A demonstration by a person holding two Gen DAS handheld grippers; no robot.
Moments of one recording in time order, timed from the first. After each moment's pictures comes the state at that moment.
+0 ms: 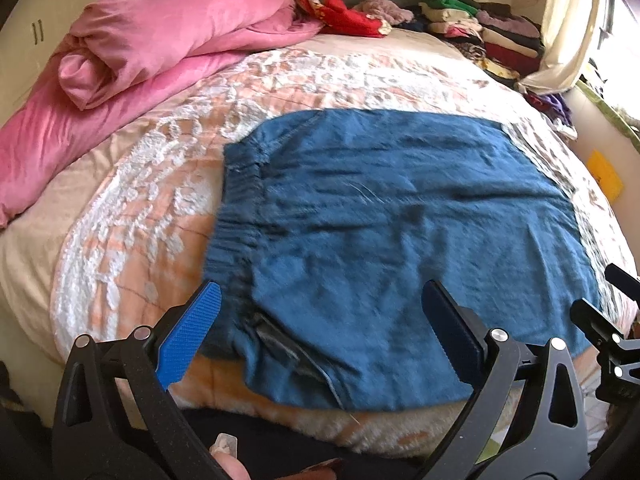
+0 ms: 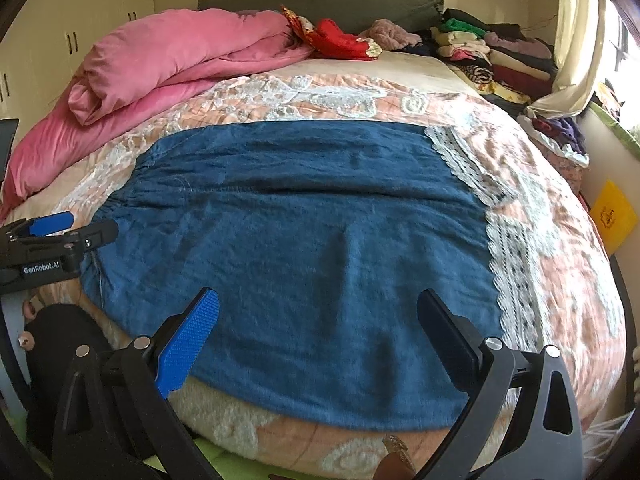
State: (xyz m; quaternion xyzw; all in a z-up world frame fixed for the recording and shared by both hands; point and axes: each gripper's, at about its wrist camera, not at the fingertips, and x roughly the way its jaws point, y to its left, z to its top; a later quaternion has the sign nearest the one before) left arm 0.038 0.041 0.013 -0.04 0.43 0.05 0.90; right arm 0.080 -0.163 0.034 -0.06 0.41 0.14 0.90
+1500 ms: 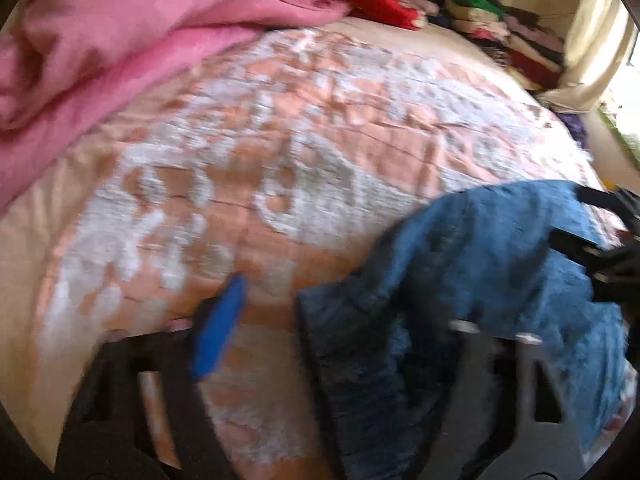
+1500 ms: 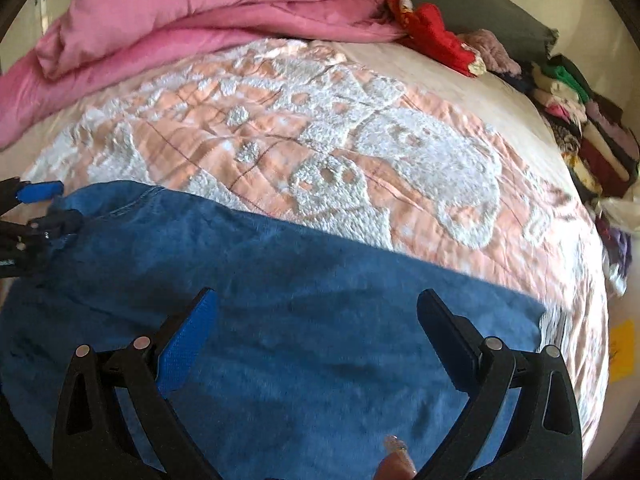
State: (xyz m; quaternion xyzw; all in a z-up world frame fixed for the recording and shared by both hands) left arm 0.200 0.162 -0.035 -0.08 0.47 0.00 0.88; right arm 0.333 -0.027 -0.001 -0.23 0.44 0.23 0.84
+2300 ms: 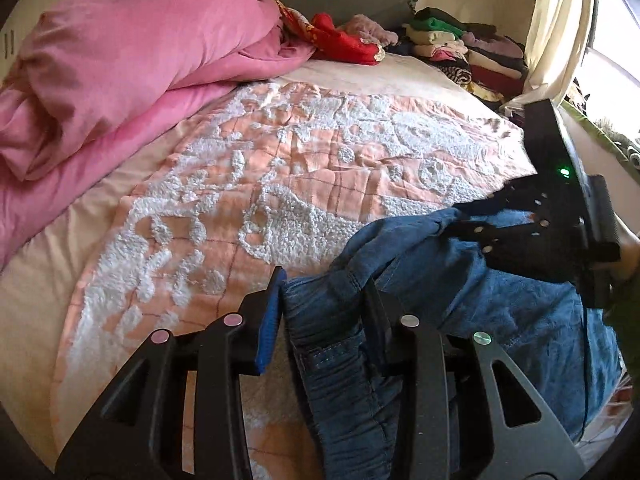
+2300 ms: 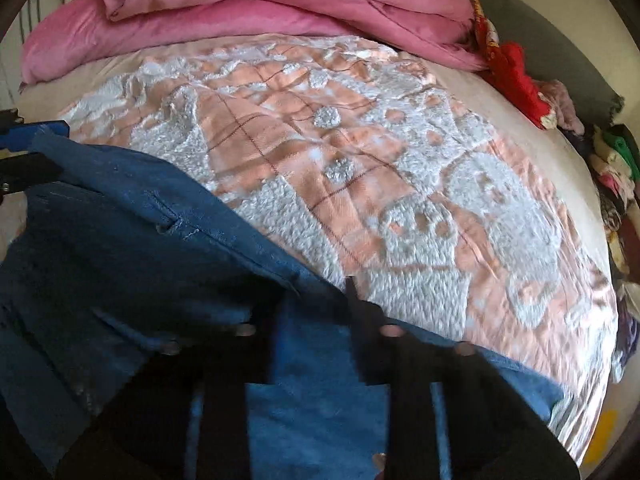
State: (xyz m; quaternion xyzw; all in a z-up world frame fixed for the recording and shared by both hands) left arm 0.166 0.144 0.005 -0.04 0.40 -0.02 0.92; right arm 0.329 0.020 -0.014 -0.29 0.42 0.33 0.79
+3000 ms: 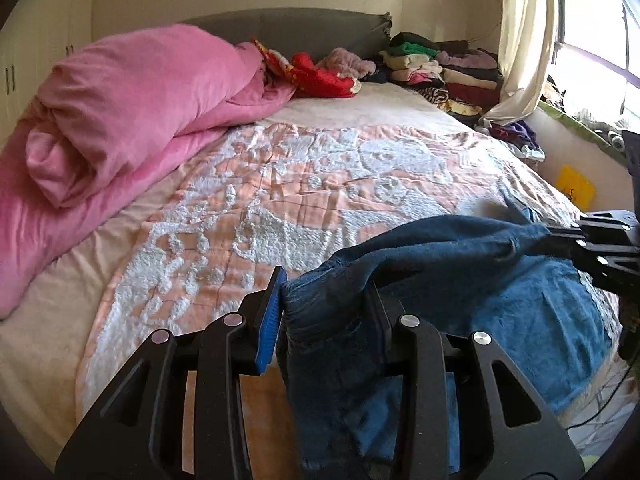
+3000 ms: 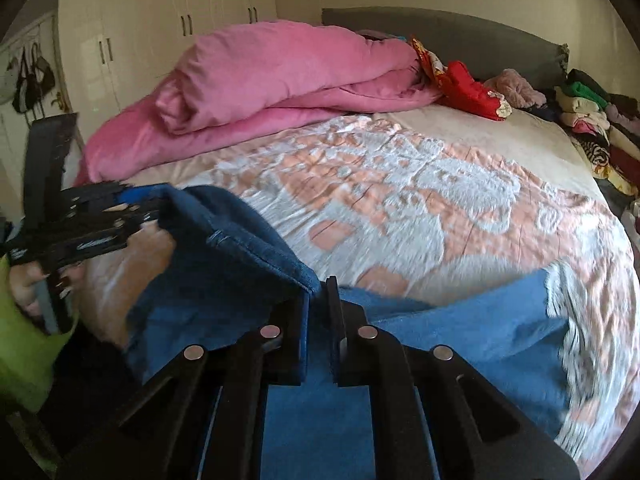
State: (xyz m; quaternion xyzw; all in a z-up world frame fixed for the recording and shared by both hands) left arm 0.090 0.109 0.044 0.00 0.33 -0.04 0.94; right arm 0.179 -0.085 0.078 -0.11 0.36 0.35 0.86
